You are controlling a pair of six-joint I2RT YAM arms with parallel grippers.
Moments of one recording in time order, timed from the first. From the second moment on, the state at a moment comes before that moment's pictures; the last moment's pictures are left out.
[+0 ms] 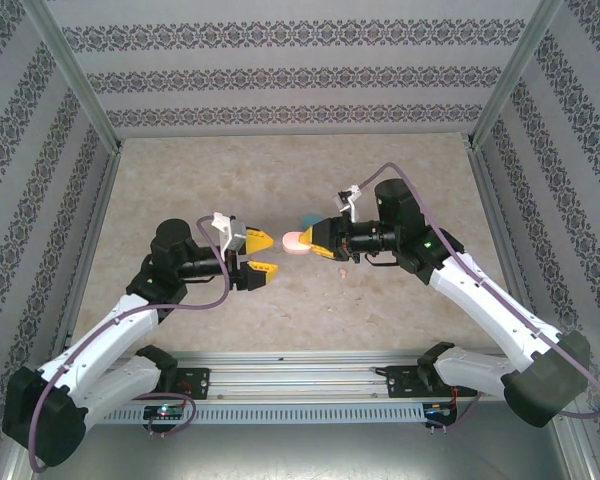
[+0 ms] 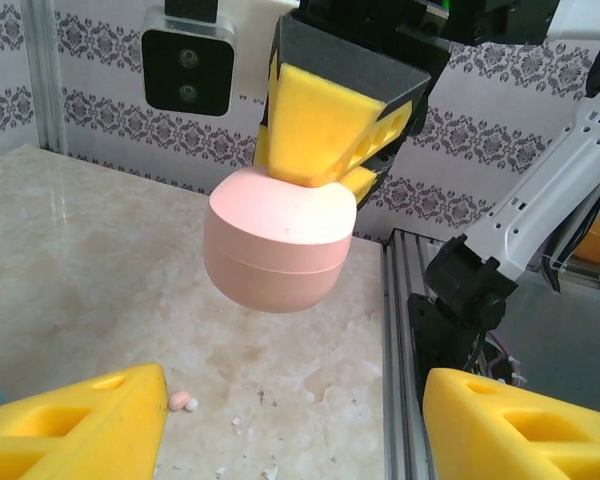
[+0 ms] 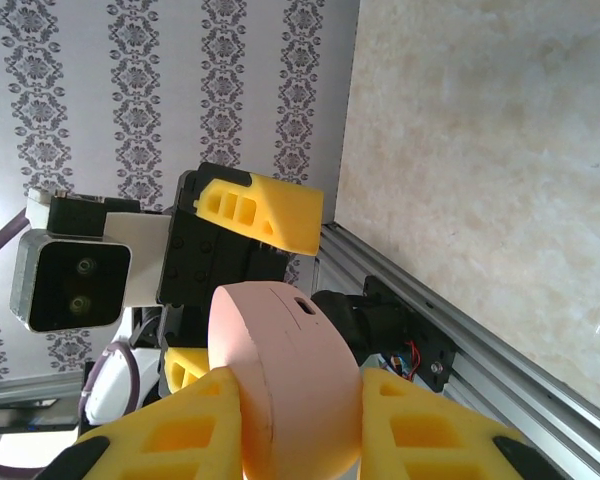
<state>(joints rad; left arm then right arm) -0.43 0.93 0.60 0.20 0.92 -0.07 0.55 1.14 1.01 -0.34 -0.85 1.07</state>
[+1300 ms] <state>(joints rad) -0.50 1.02 0.61 0.35 0.91 -0.11 0.61 1.16 1.02 -0.34 -0.87 1.07</state>
